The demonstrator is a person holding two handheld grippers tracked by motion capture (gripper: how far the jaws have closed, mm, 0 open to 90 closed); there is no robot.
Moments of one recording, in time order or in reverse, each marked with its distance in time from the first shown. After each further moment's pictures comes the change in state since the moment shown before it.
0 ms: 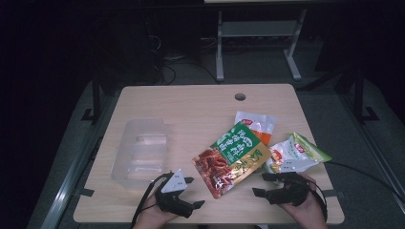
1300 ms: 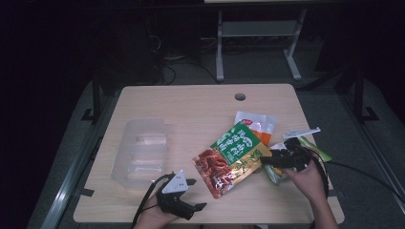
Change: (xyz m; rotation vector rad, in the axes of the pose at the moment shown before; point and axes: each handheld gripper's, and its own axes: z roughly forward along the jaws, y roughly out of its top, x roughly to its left) left arm -0.004 0.002 0.002 -0.004 -0.044 0.004; right arm -0.065 0.051 0.000 0.055 -0.105 0.157
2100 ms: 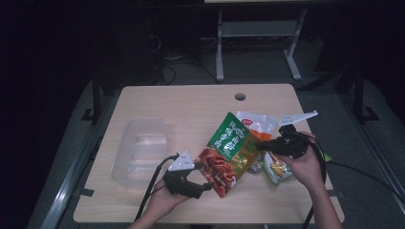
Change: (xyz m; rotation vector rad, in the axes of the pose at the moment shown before) left arm 0.025 0.051 0.011 -0.071 0.017 -0.086; right arm 0.037 0.052 -0.025 -0.032 0.092 -0.157
